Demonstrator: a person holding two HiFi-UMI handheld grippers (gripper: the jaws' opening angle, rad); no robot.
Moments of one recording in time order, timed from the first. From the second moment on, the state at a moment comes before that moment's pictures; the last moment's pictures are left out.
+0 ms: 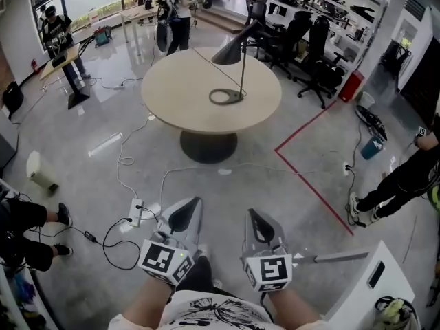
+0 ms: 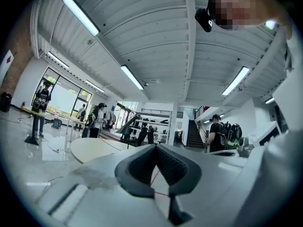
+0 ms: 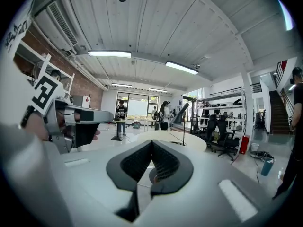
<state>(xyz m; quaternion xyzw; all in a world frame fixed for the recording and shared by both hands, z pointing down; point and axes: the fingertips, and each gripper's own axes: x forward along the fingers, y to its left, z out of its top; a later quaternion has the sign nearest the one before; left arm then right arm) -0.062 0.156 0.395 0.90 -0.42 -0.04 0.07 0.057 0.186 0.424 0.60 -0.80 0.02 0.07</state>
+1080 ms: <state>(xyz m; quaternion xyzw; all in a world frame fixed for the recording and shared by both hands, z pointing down) -0.045 0.200 0.376 0.91 -0.41 -0.05 0.08 0.062 0.209 0.405 0.60 -0.79 0.03 0.07</state>
